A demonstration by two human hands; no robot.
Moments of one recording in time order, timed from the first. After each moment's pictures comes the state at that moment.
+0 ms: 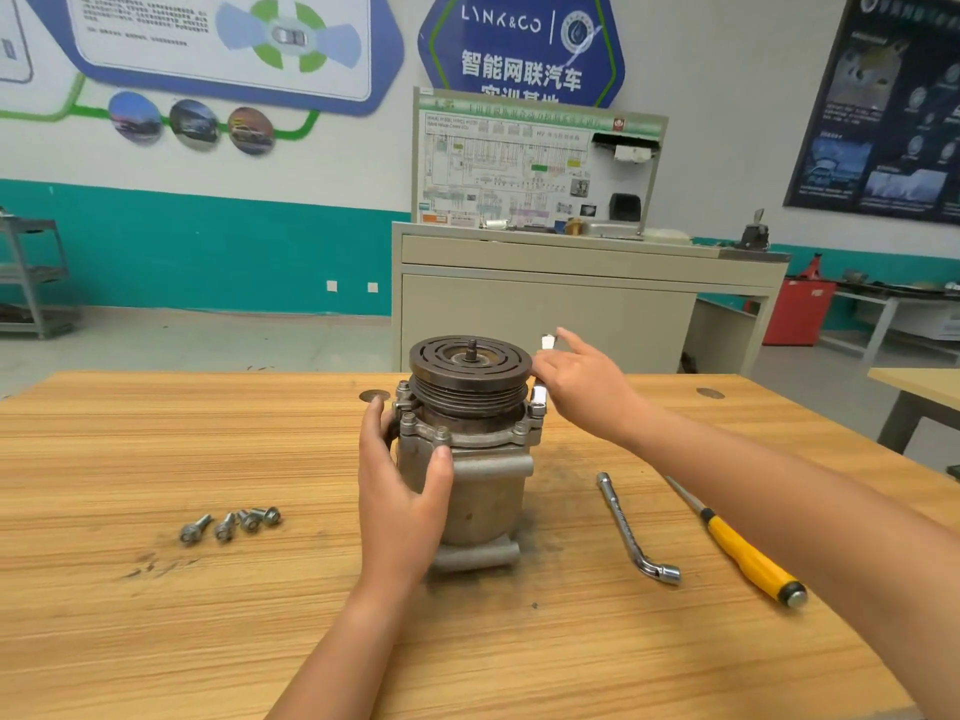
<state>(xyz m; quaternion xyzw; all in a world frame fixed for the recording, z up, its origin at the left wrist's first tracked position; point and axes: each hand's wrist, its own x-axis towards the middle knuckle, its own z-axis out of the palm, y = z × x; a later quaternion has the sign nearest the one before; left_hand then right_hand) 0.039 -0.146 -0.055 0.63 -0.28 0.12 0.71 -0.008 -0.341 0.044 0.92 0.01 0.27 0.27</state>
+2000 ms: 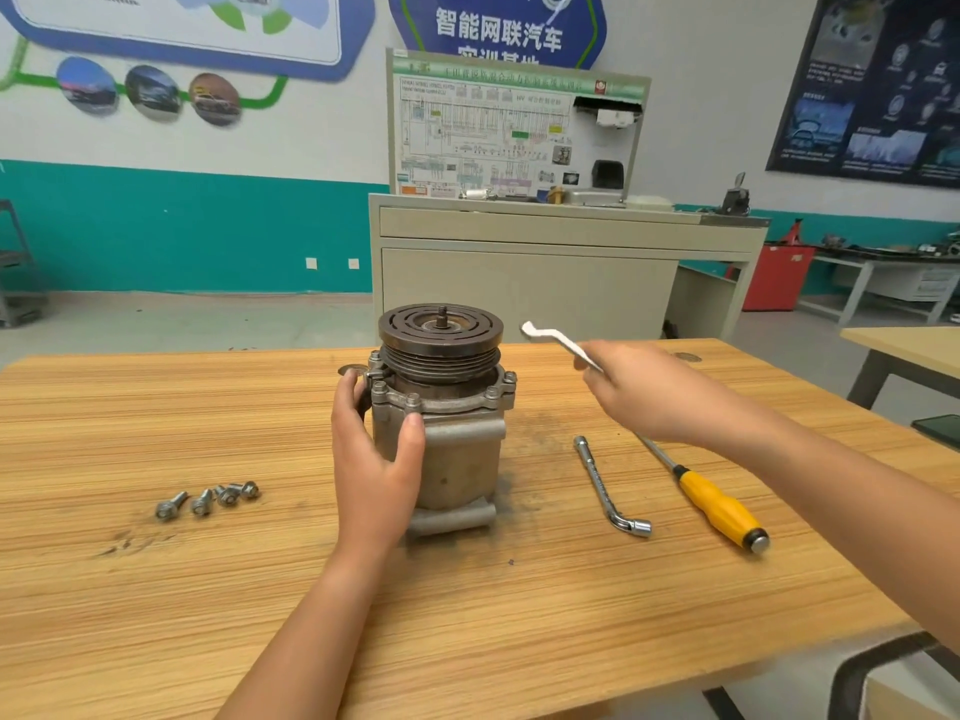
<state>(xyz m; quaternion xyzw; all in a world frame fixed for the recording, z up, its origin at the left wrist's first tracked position) 0.045 -0.148 -0.061 0.64 -0.27 0.12 0.71 -0.094 -0.312 0.060 0.97 -0.20 0.14 -0.01</state>
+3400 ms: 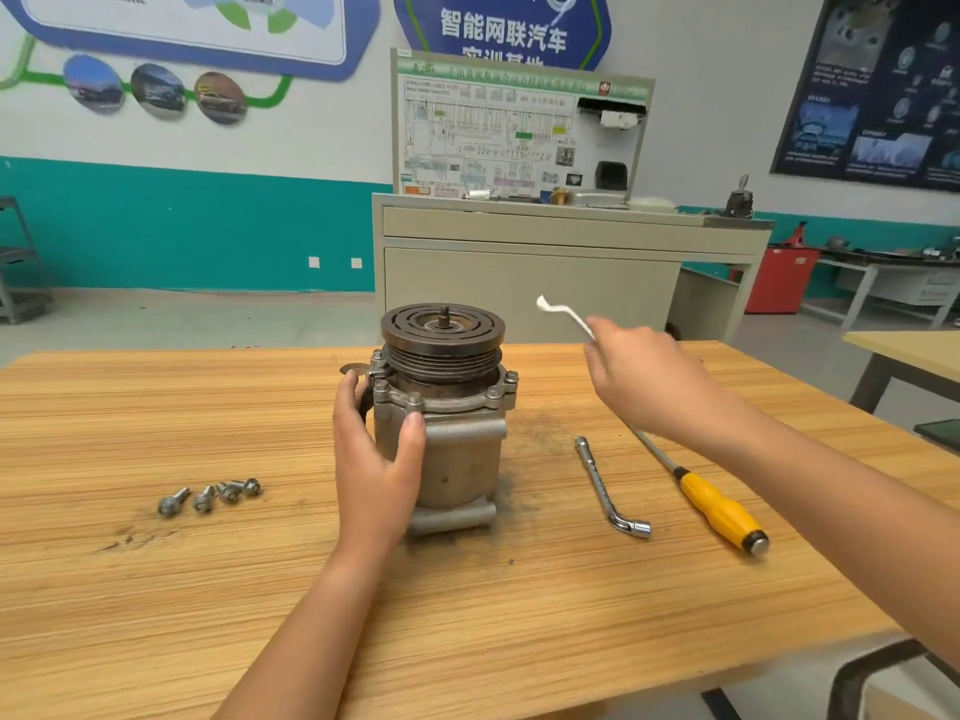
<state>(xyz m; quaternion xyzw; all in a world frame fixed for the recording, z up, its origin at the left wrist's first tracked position) 0.043 -0.148 -0.061 0.64 -0.27 0.11 0.71 -0.088 -0.313 0.059 0.94 -0.22 0.24 0.08</state>
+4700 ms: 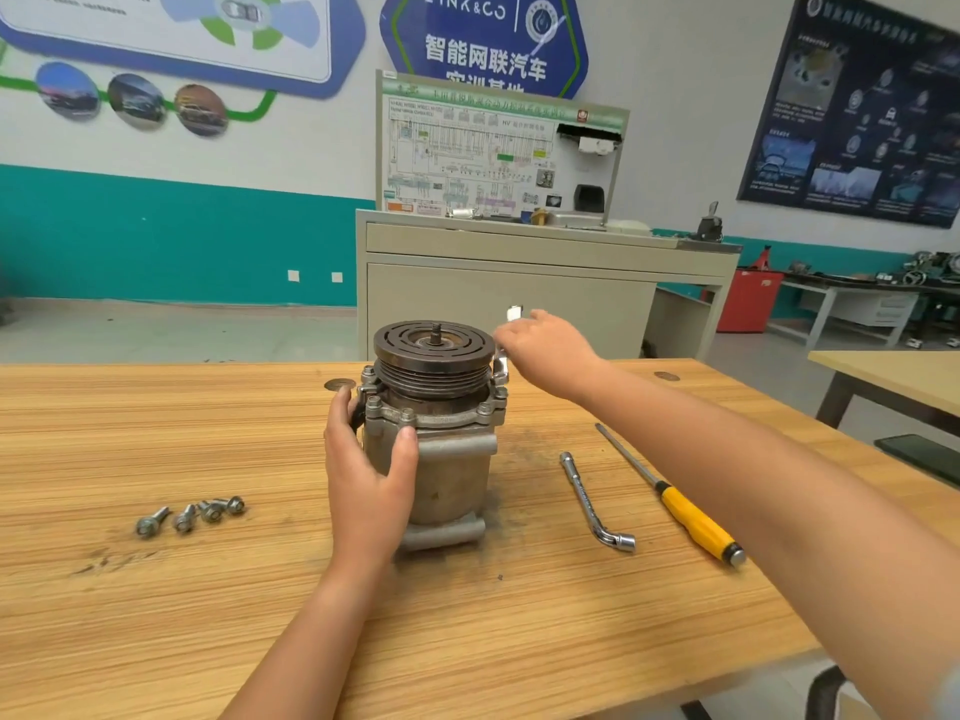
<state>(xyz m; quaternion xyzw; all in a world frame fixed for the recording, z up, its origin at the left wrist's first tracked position) 0.044 -0.150 -0.060 0.64 -0.27 0.11 0.71 0.004 -0.343 0.058 0.95 -0.09 0.17 0.26</state>
